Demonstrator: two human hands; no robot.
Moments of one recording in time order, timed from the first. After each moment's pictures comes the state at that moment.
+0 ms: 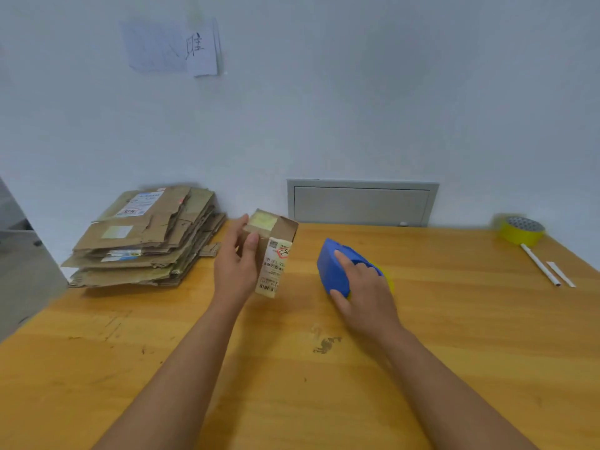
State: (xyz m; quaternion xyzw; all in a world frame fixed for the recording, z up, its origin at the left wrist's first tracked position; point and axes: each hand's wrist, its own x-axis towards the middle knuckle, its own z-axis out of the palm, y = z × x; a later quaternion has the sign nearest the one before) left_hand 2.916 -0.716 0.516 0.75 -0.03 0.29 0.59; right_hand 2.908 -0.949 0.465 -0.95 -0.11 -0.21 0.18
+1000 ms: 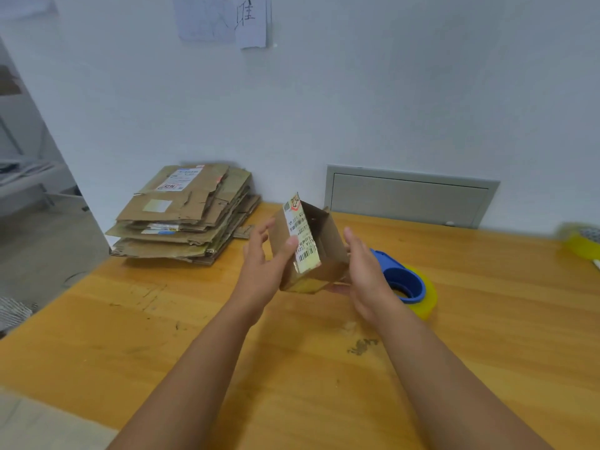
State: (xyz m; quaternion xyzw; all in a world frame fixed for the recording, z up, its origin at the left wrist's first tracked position) left_hand 2.885 -0.697 0.514 0.71 0.03 0.13 0.70; right_hand 2.924 -0.860 0.511 -0.66 0.04 0.09 0.74
